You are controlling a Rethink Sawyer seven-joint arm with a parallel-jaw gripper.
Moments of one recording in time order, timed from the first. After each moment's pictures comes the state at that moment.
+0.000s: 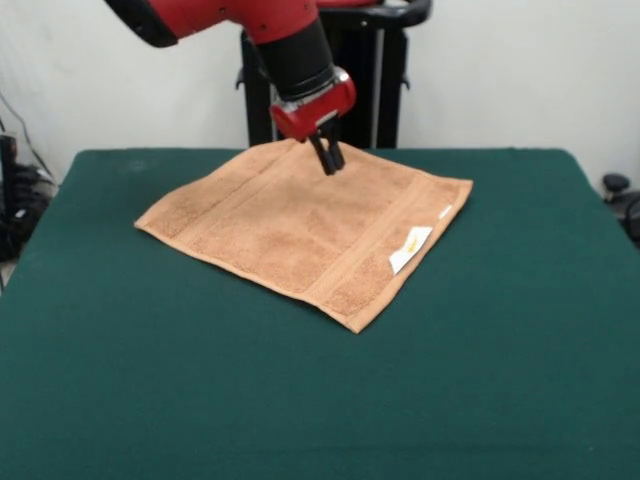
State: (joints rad) arm -0.95 -0.53 0.62 2.17 -0.87 0.28 1.44
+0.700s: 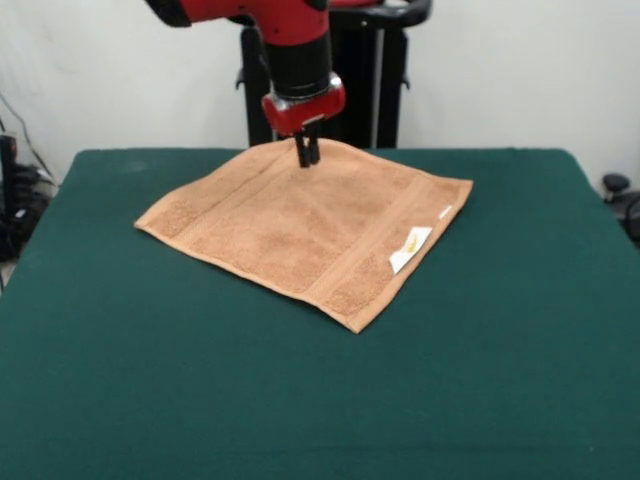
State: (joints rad) arm -0.63 -0.58 0.24 2.12 -0.77 0.24 1.50
